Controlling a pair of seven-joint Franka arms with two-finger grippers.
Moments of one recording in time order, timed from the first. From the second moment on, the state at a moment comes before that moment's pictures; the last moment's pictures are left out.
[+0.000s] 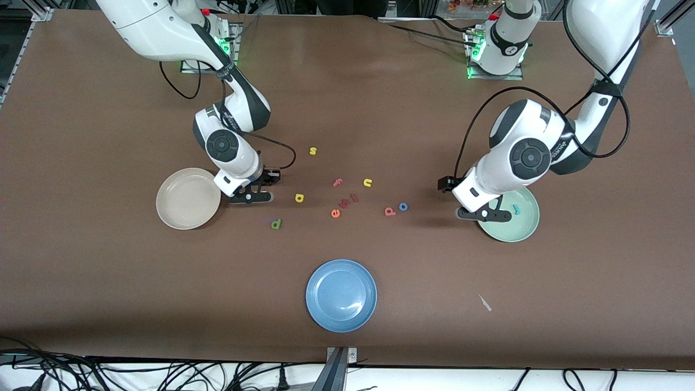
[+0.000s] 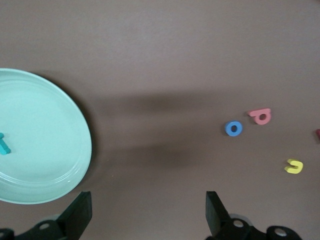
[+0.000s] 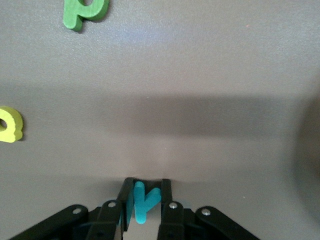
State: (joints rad) left arm 0.17 0.45 -0.58 -1.79 0.14 2.02 -0.39; right arm 0.24 0.52 0.23 -2.06 -0.11 2.47 0.47
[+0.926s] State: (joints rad) left arm 0.00 0.66 -0.58 -1.75 0.30 2.18 -0.28; right arm 0.22 0.52 0.15 -1.88 -0.11 2.23 0.31
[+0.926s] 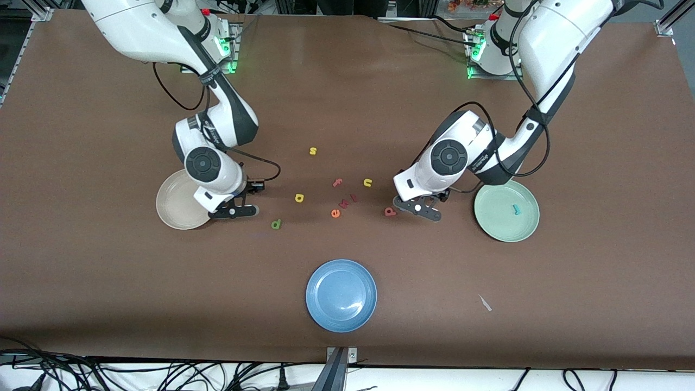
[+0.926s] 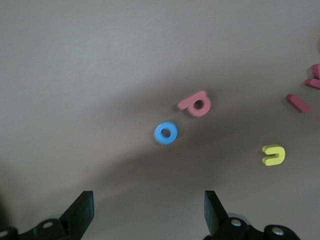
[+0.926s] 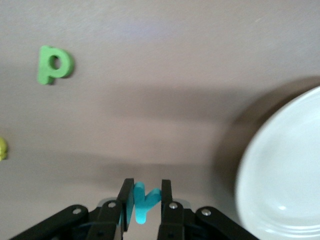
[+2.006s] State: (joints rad) left arm -0.01 0.76 -0.57 -1.74 0.40 2.36 -0.11; right arm 0.12 0.52 0.00 -1.88 -0.11 2.23 -0.17
